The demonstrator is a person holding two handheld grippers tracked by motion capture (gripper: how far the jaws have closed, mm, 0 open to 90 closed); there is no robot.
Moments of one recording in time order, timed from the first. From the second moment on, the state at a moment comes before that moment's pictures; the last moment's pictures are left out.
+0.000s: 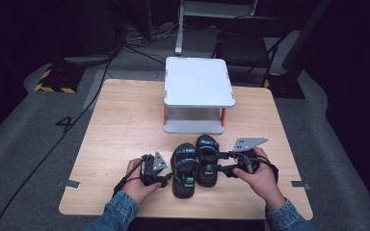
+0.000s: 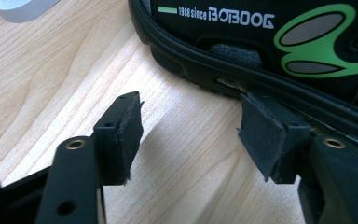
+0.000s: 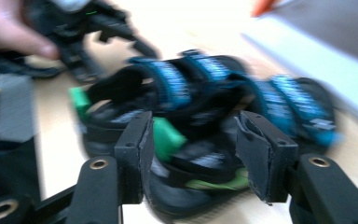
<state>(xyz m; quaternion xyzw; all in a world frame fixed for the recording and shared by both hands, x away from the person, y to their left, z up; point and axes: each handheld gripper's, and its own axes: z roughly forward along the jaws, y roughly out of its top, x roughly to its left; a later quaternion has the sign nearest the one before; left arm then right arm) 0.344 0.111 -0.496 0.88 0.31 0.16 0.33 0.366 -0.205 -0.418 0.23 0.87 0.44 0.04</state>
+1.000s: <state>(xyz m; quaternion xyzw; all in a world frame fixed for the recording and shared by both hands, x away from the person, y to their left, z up) 0.352 0.114 -0.495 0.87 0.32 0.12 0.36 0.343 -0.195 -0.414 0.17 0.89 0.42 -0.05</state>
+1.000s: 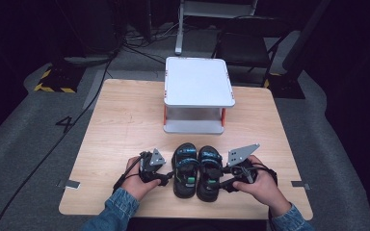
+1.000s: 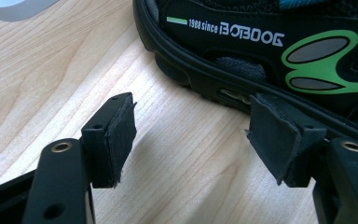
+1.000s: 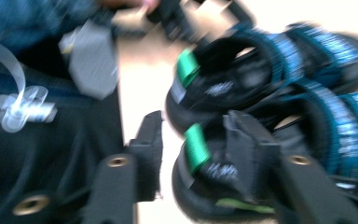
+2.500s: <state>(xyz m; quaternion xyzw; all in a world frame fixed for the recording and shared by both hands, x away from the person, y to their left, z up) 0.356 0.140 -0.491 0.85 0.36 0.14 0.36 0.338 -0.144 -0.451 0.39 0.84 0.39 0.02</state>
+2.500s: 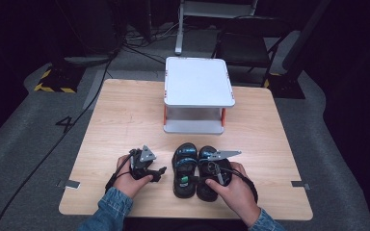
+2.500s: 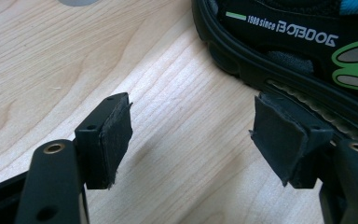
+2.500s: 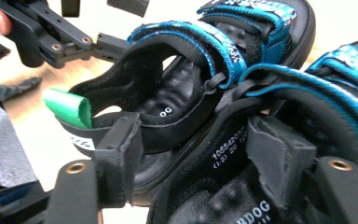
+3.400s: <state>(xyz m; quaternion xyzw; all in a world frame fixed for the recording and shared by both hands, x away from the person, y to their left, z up) 0.358 0.133 -0.494 0.85 0.35 0.14 0.36 0.336 -0.130 -0.450 0.46 0.80 0.38 0.05</state>
